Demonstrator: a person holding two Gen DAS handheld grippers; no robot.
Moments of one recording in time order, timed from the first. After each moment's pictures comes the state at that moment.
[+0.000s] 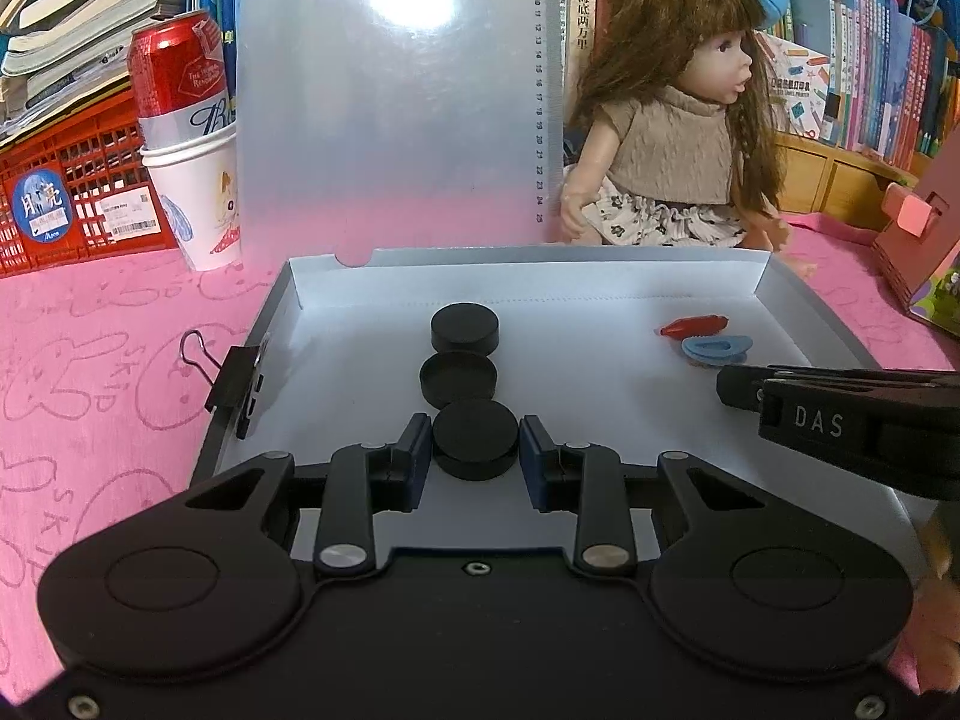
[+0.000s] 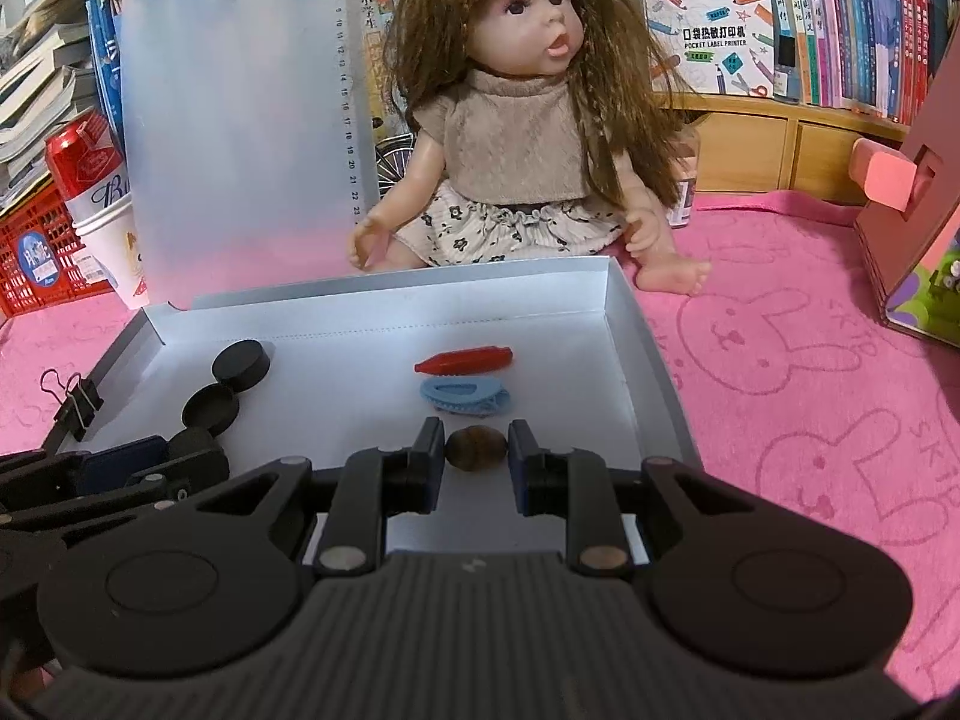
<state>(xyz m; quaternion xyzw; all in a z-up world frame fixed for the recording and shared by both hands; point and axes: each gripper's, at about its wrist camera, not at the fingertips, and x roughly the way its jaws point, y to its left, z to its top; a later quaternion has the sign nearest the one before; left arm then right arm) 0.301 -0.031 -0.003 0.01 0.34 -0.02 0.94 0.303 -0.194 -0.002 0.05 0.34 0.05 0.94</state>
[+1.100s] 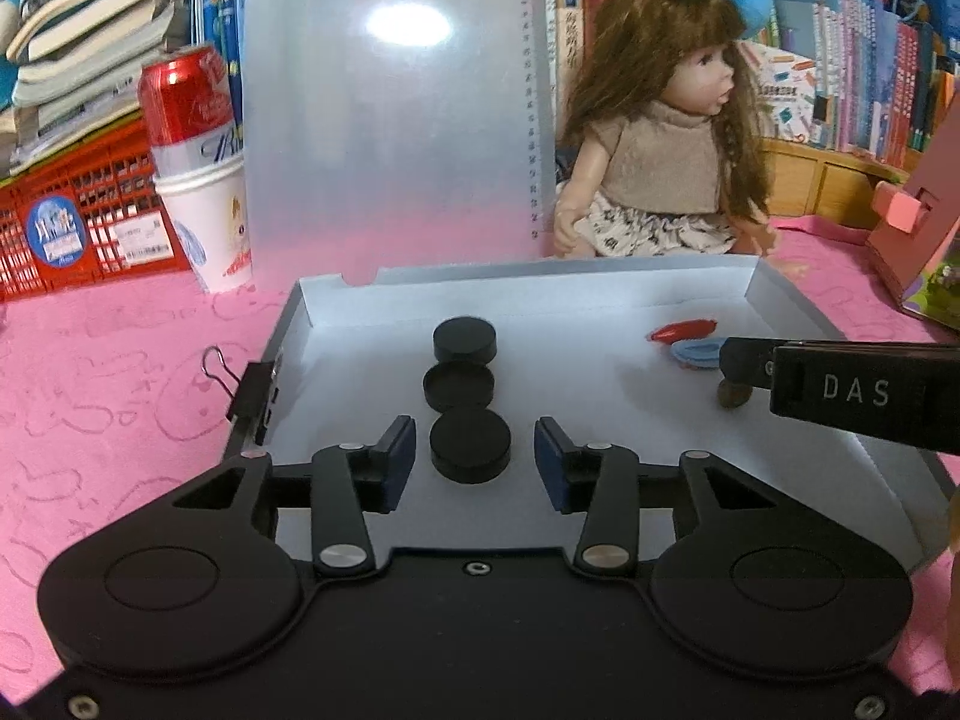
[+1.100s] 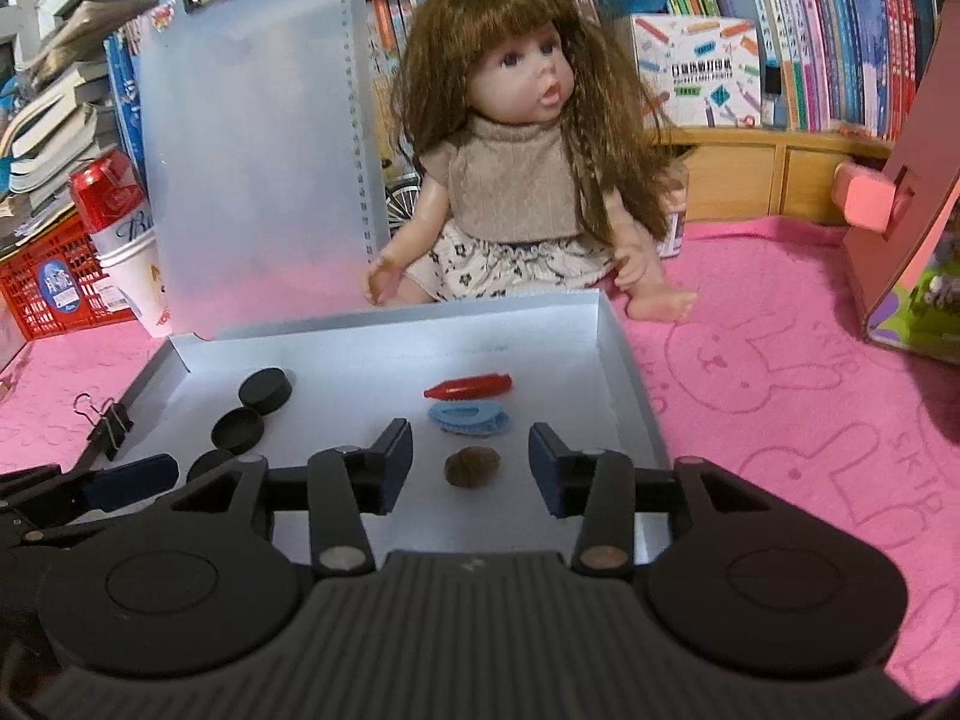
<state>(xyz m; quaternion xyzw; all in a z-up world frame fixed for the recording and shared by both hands) 0.286 -0.035 0.007 0.02 0.32 -0.02 0.95 0.283 -0.202 0.020 0.06 0.31 0.06 0.95</state>
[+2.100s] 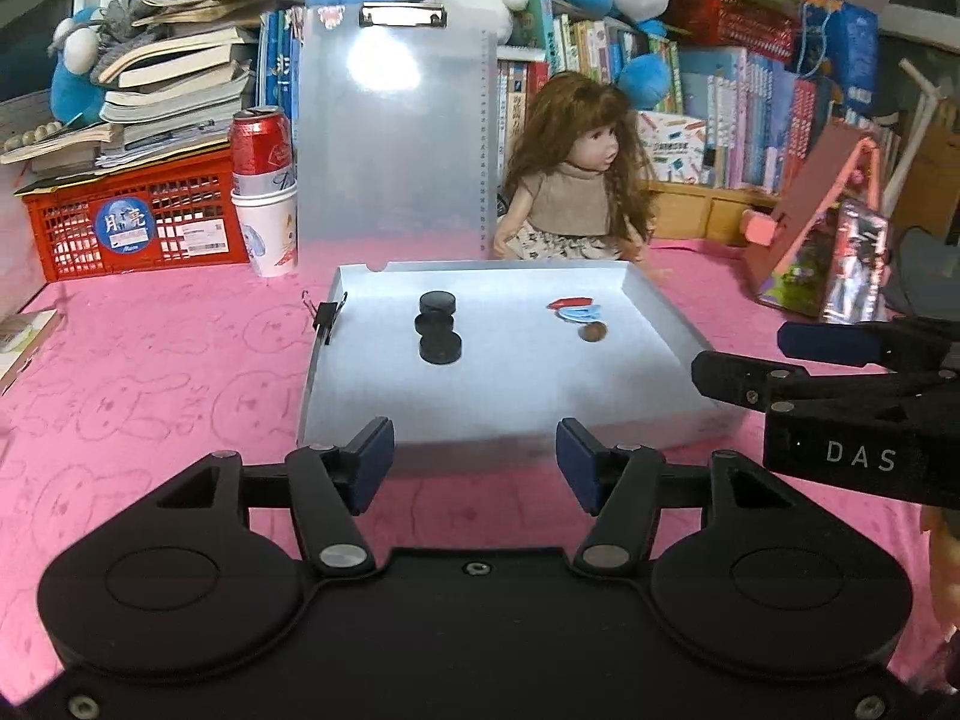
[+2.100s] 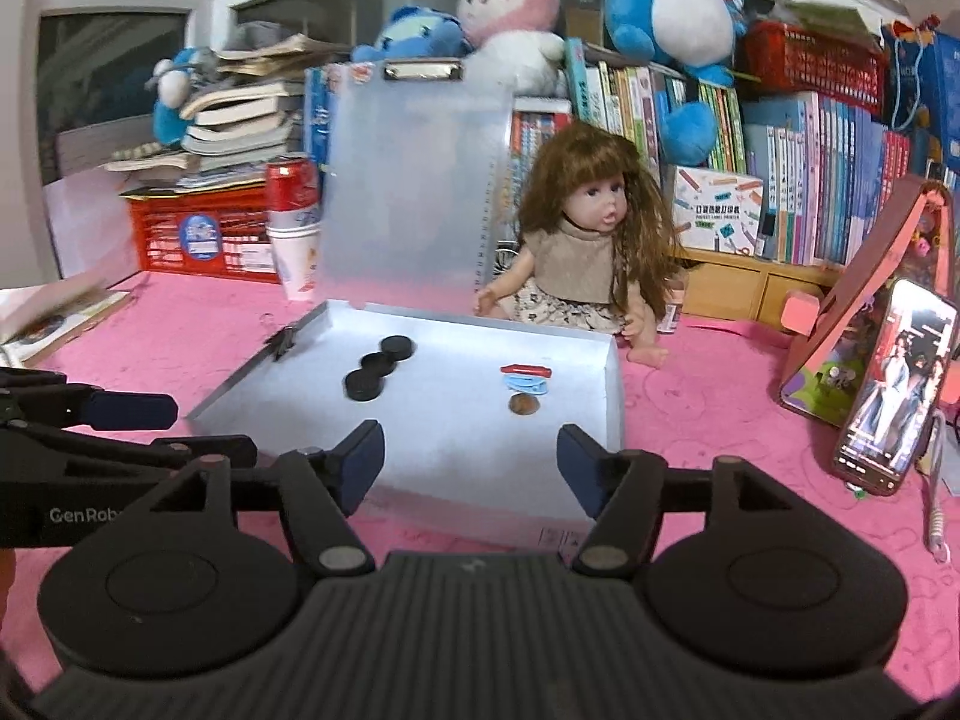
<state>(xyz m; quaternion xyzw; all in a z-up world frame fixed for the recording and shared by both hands) 0.098 -0.017 0.072 0.00 0.29 -0.06 0.96 0.106 -0.202 0.078 -0.04 0.23 0.13 0.96</state>
